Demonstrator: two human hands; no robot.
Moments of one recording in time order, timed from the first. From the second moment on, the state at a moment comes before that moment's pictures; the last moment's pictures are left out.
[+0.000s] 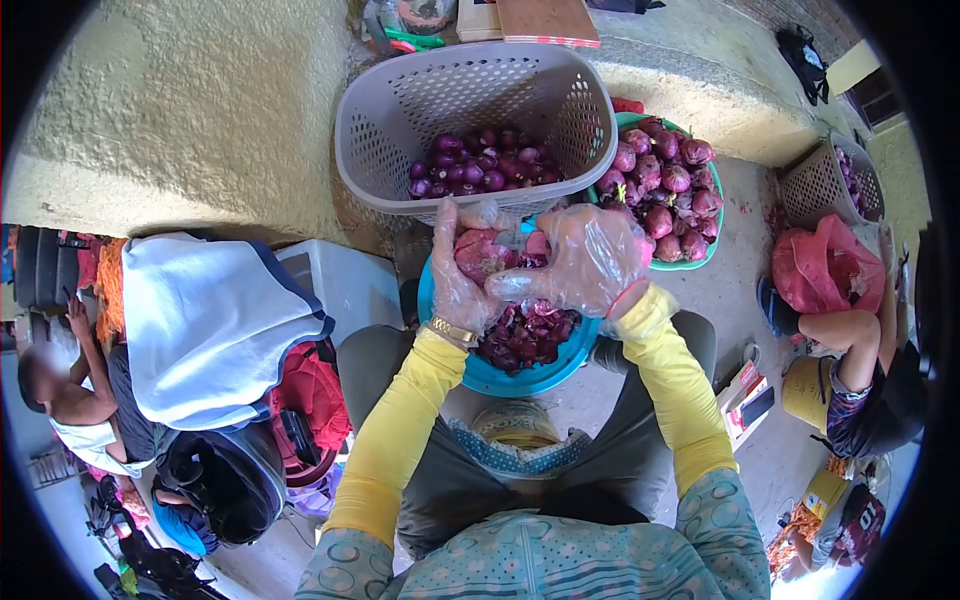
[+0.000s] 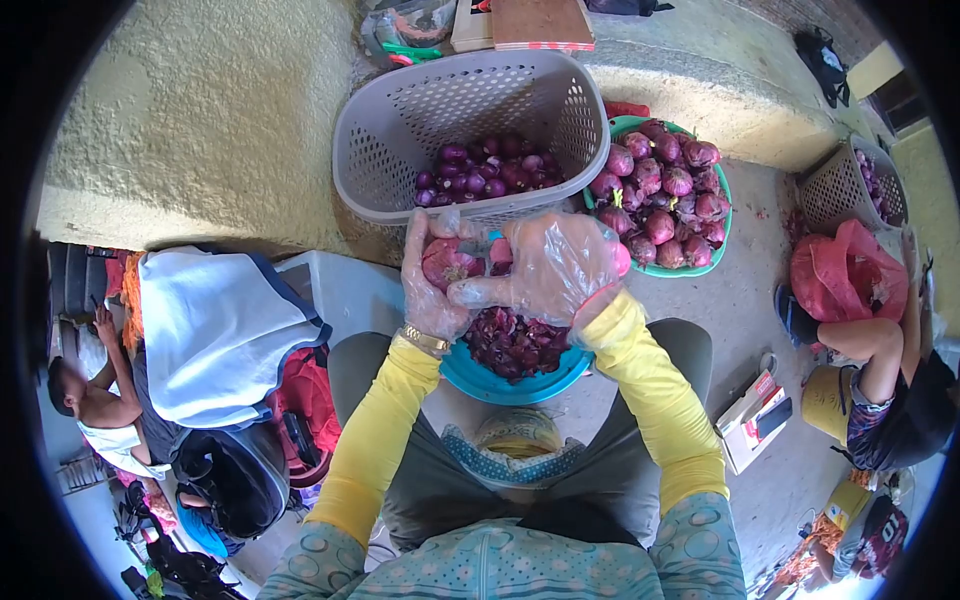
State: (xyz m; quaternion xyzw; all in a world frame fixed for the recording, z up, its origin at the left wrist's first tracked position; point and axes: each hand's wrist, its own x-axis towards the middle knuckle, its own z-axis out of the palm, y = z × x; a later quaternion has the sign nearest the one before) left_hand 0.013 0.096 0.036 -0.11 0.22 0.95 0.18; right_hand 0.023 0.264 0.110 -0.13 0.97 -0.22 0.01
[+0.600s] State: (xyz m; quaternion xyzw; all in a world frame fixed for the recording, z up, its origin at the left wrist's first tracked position) left_hand 0.015 0.091 0.015 -0.17 0.25 0.95 0.08; right_hand 0.040 0.236 0.078 -0.08 0.96 -0.27 -0.04
